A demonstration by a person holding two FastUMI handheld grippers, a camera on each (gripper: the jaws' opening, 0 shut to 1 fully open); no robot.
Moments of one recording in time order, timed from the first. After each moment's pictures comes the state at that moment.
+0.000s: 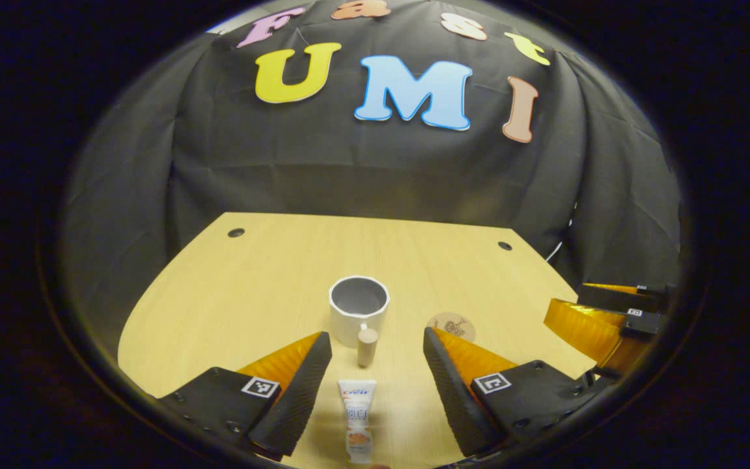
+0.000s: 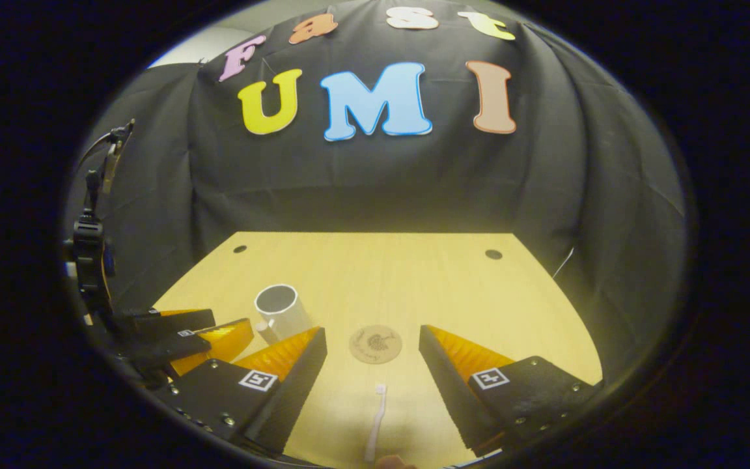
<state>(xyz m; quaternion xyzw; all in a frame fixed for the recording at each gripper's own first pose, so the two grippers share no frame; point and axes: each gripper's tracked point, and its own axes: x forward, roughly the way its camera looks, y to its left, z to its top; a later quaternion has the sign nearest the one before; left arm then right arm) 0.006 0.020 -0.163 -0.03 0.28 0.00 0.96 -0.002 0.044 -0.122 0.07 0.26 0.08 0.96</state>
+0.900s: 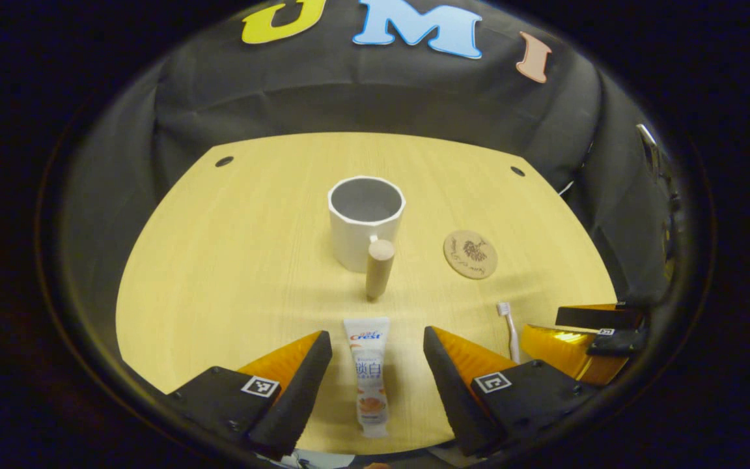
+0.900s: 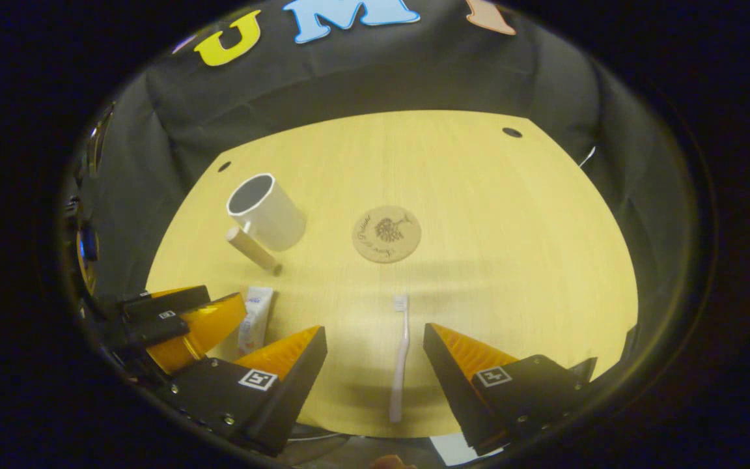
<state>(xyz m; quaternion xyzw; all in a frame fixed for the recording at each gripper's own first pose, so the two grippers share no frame) -0.028 0.027 -0.256 -0.03 0.46 -0.01 0.89 -0.040 0.067 -0.234 0.10 0.50 0.10 0.86</state>
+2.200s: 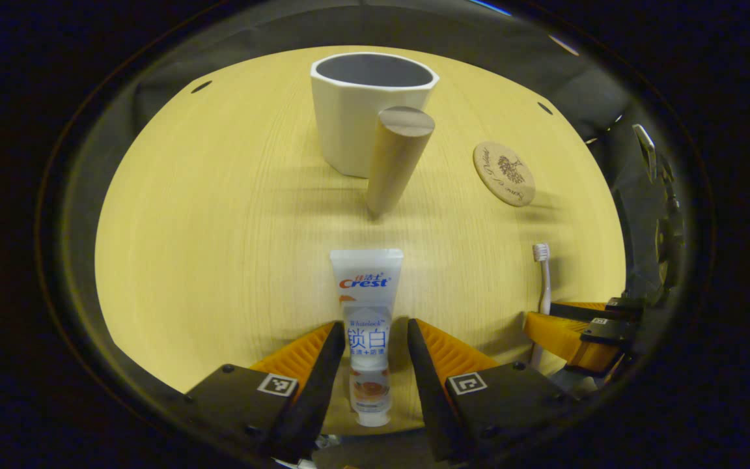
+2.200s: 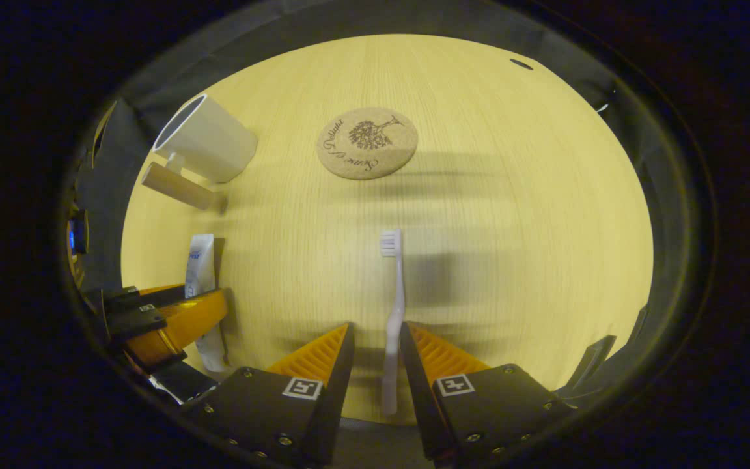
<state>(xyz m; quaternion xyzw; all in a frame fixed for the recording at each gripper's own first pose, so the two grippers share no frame) -0.061 0.029 -0.331 -0.05 0.62 0.00 0.78 -0.055 0.071 -0.300 0.09 0.64 0.09 0.76</state>
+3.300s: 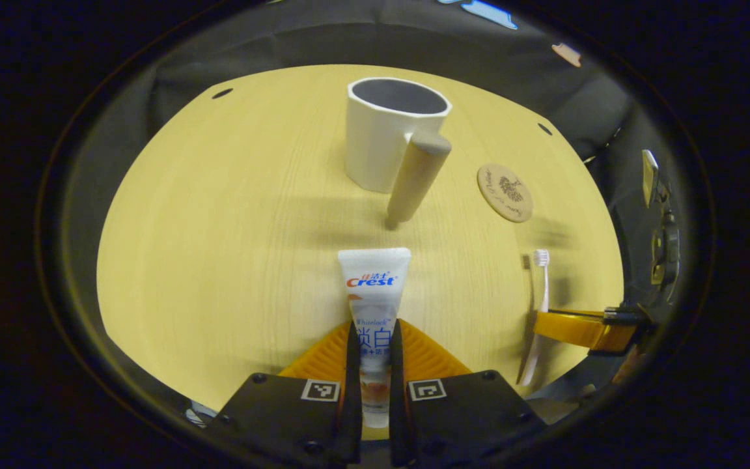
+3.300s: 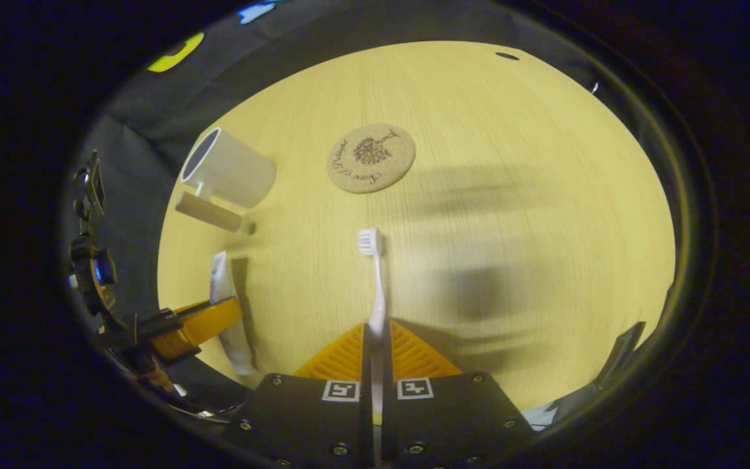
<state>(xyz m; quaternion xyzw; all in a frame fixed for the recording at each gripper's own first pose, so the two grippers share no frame) -0.060 0.044 -0.321 -0.07 0.56 0.02 0.82 -0.049 0.077 -0.283 0.18 0.58 0.13 0.78</state>
